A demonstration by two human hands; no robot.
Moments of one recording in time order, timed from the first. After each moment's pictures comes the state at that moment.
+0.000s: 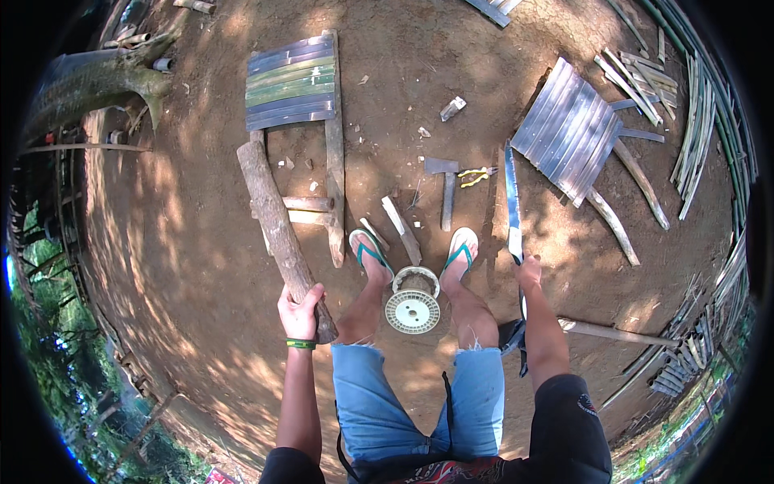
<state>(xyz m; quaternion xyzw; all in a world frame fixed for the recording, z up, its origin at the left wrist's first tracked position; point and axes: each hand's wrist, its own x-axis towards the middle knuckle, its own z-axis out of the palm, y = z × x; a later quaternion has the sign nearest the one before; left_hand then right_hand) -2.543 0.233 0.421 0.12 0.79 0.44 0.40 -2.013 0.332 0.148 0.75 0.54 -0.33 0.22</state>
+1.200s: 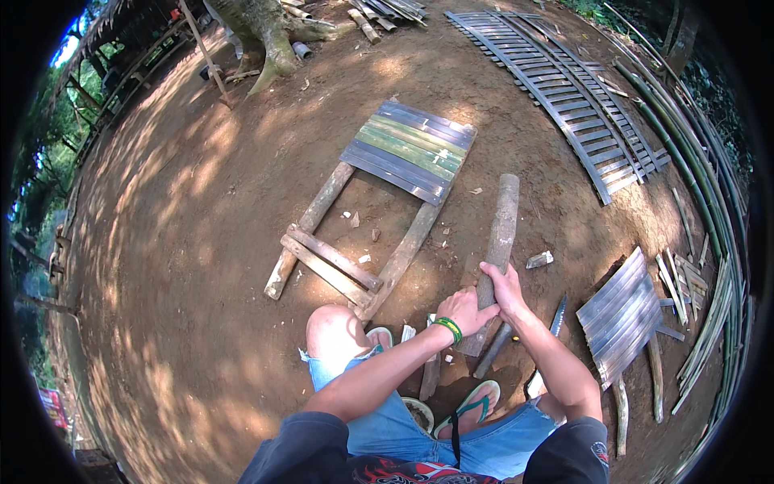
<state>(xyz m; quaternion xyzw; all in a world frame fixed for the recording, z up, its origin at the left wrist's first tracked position) -2.506 0.376 0.185 0.44 0.78 0.25 0.36 -2.416 0.492 0.167 0.46 0.51 -0.70 -0.20</state>
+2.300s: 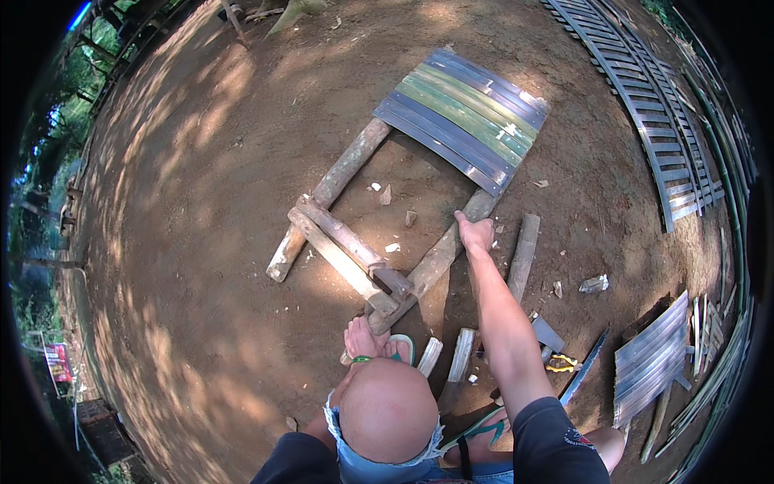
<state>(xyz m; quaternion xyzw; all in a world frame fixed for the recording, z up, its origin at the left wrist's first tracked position) -2.619 0.150 -0.066 0.18 0.97 0.14 0.09 -2.679 0.513 -0.034 0.66 0.65 -0.38 -0.03</state>
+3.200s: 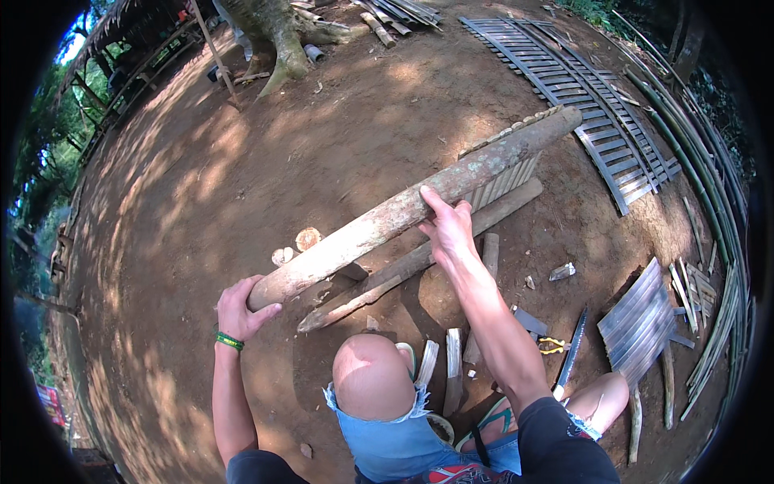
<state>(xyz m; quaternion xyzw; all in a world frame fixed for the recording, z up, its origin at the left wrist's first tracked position) -2.812 0.082 0.267 0.38 0.91 0.19 0.05 -2.653 0.455 0.225 0.38 0.36 -0.80 -0.29</state>
